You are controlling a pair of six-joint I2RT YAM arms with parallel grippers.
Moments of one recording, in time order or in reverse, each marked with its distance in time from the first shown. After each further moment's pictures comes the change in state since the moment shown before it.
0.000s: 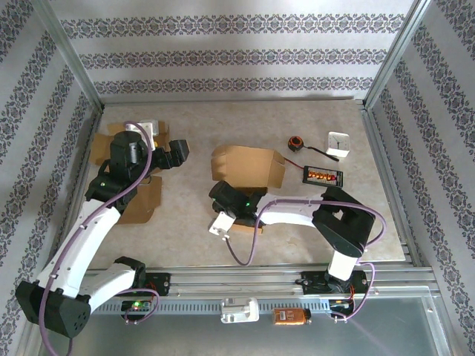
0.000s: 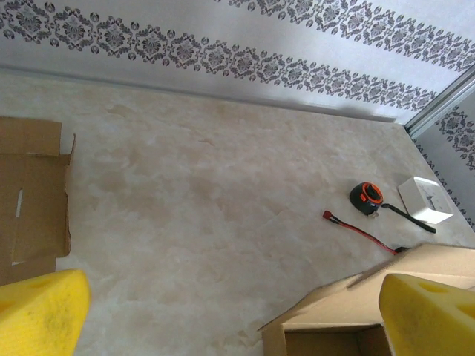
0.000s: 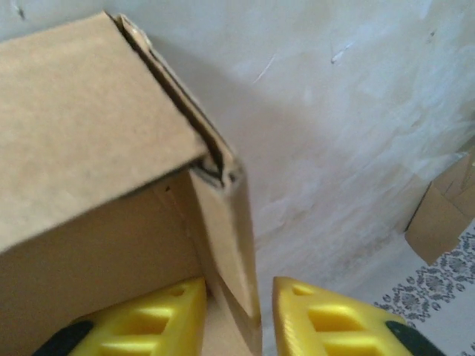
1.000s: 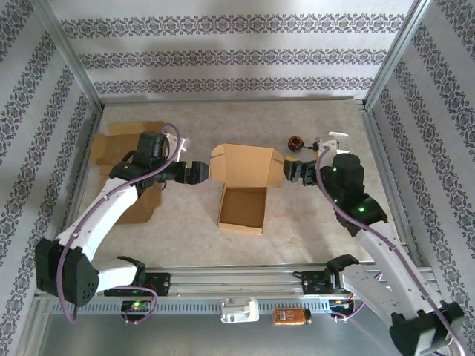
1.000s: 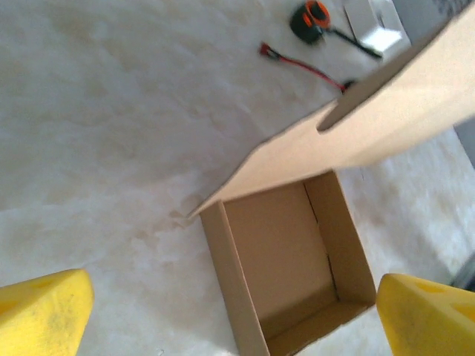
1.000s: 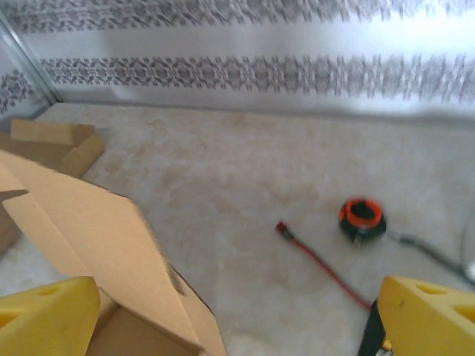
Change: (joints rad) left arm -0.028 0.242 -0.004 -0.124 0.395 0.159; right arm -0.743 -0.932 -0.265 -0.109 -0.385 2.011
